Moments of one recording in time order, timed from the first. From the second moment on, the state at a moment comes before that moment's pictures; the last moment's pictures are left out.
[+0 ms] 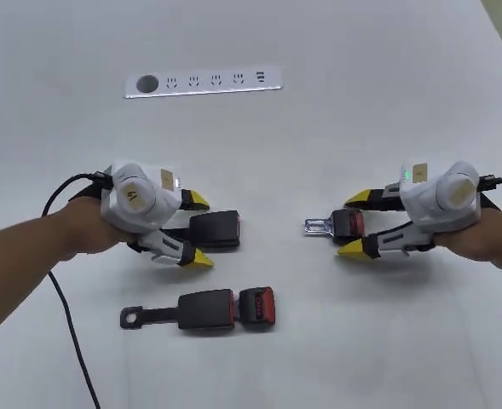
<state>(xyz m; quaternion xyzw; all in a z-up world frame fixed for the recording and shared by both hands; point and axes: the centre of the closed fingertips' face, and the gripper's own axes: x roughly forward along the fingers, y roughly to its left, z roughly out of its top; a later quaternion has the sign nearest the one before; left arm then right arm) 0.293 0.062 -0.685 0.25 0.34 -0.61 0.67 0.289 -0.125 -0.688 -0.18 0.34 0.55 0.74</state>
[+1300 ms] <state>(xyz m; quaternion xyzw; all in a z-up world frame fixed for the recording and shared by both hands) 0.296 0.060 -0.691 0.30 0.33 -0.63 0.64 0.292 -0.102 -0.691 -0.25 0.32 0.57 0.71</state>
